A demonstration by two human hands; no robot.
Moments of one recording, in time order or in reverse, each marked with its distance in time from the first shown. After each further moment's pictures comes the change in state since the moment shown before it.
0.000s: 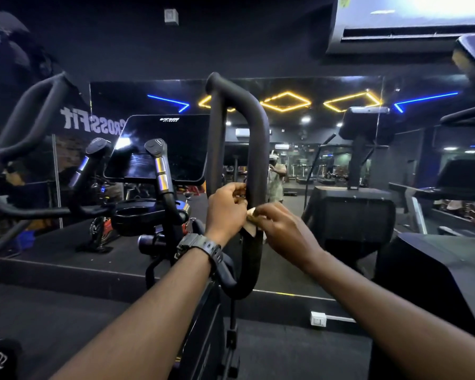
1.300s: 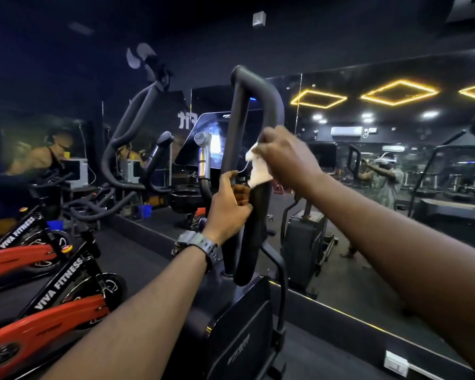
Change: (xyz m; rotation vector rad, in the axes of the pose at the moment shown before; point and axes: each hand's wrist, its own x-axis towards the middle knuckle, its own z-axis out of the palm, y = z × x) left_hand -0.042 0.017 0.023 0.050 0.177 -0.101; right_hand 0.084 0.075 -0.035 -0.019 0.033 -0.169
